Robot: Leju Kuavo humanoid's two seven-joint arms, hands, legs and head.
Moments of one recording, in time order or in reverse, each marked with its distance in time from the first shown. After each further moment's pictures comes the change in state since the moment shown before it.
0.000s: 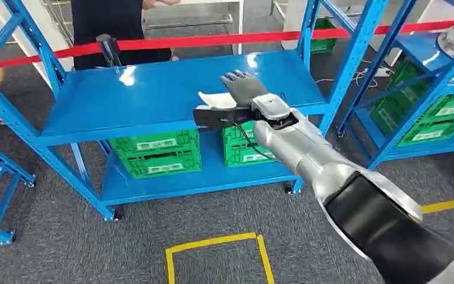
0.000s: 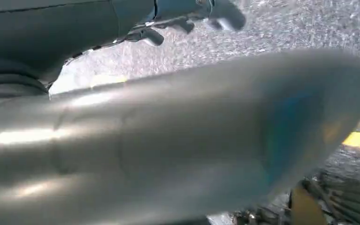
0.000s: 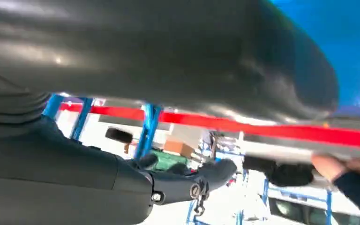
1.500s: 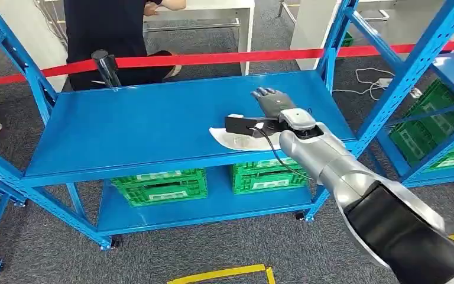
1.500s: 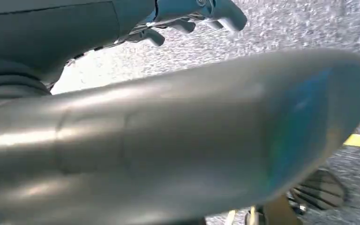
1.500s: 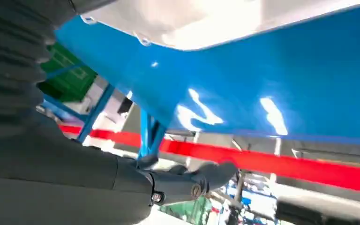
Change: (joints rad) left arm -0.002 -0.006 0.002 -0.002 -0.028 -0.001 -0.032; right arm 0.073 -0.130 0.036 0.004 -0.094 0.024 0.043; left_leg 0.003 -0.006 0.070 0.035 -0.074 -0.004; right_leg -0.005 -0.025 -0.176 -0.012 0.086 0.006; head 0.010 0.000
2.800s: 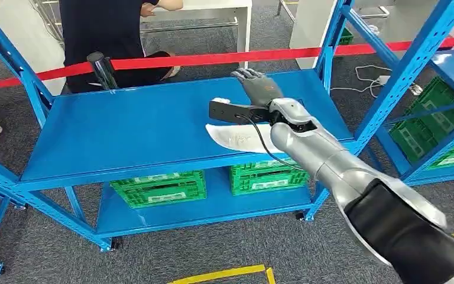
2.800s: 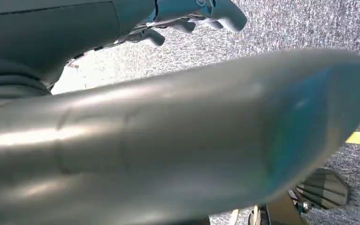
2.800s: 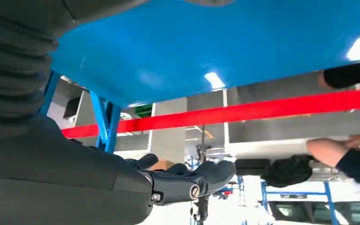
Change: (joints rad) left arm 0.003 0.000 0.001 0.000 -0.016 0.000 0.000; right arm -0.020 0.006 0.062 -0.141 -0.196 -0.125 -0.069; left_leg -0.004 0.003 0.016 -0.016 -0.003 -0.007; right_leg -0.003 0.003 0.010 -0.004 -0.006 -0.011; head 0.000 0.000
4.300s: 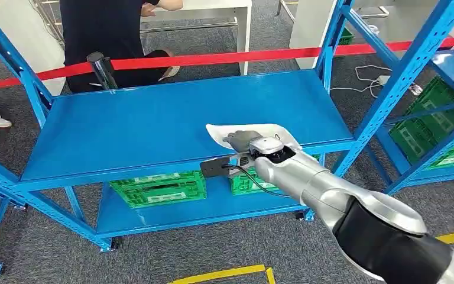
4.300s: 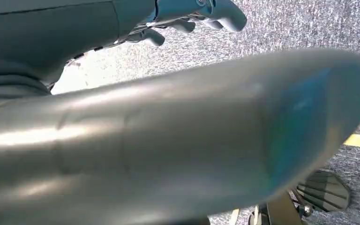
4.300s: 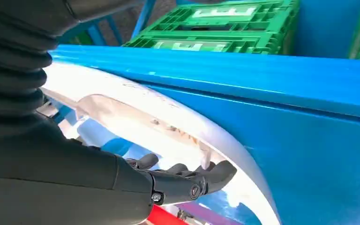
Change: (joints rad) left arm 0.003 0.001 0.029 0.000 -0.016 0.000 0.000; right arm 0.061 0.053 0.267 0.054 -0.026 0.328 0.109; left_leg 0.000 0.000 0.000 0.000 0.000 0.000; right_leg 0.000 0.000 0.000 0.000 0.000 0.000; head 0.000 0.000
